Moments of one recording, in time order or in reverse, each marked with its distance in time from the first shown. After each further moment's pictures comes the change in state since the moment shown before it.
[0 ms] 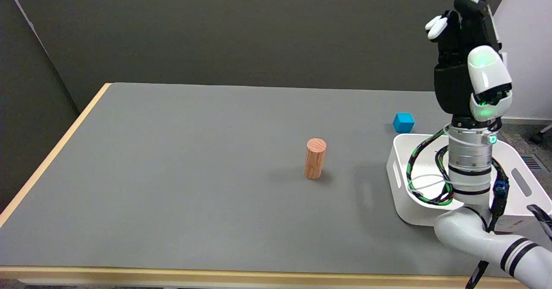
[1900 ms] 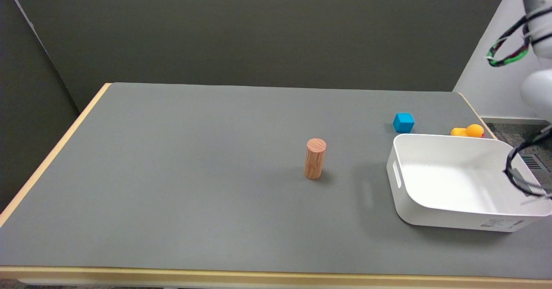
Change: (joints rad) arm 0.402 0.330 0.347 0.049 -0.011 -1.025 -1.104
